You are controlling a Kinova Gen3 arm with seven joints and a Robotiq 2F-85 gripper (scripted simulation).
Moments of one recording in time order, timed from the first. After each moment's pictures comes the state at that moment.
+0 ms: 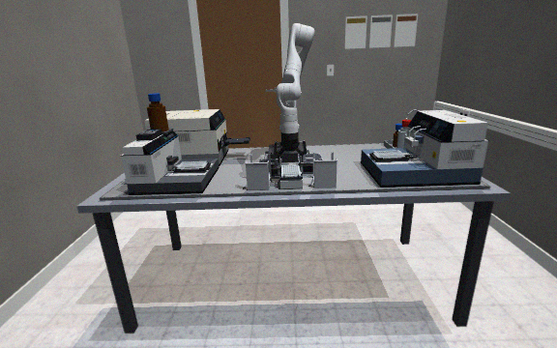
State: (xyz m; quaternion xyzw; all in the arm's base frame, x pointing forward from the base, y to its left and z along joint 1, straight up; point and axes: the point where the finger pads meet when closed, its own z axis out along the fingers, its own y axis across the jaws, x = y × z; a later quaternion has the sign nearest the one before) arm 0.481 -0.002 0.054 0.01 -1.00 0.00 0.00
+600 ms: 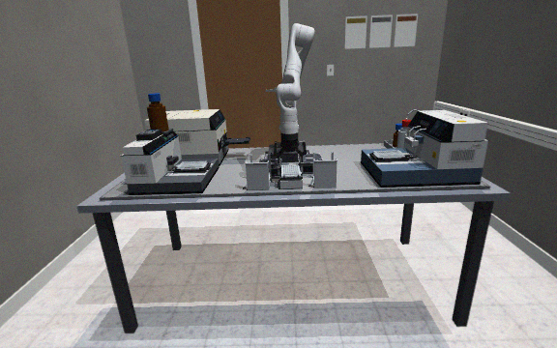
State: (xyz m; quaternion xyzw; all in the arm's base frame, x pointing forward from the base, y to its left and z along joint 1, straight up) arm 0.480 -0.003 0.051 0.01 -1.00 0.00 0.00
